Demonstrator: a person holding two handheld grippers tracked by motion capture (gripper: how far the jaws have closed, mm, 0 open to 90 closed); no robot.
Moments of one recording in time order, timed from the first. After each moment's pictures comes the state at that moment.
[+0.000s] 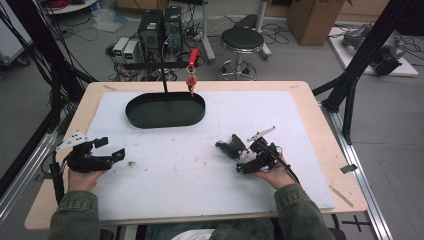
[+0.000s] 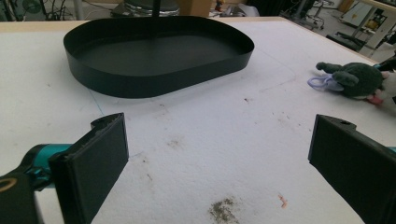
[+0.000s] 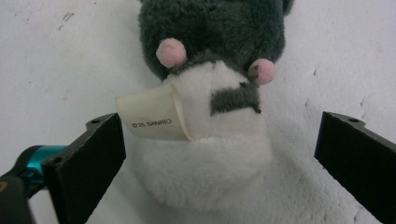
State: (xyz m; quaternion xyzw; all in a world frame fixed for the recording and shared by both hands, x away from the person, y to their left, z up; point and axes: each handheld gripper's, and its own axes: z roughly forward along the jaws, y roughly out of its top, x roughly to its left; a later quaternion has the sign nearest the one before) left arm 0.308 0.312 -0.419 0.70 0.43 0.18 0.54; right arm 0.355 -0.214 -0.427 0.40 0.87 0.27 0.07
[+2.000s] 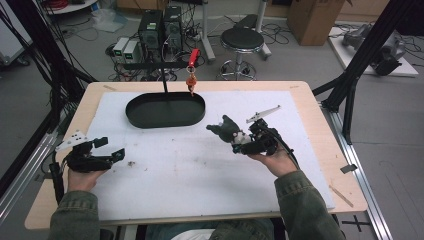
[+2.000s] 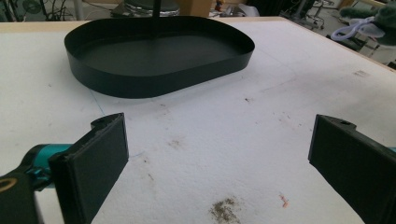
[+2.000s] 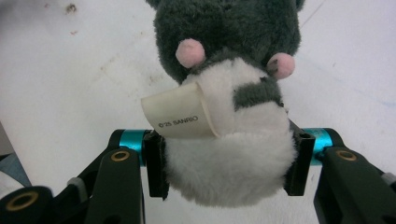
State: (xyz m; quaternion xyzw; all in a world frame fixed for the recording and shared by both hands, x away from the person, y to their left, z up) left arm 0.309 0.313 -0.419 0.70 0.43 0.19 0.54; right arm 0.360 -0.198 -0.349 0.36 0.86 0.35 0.05
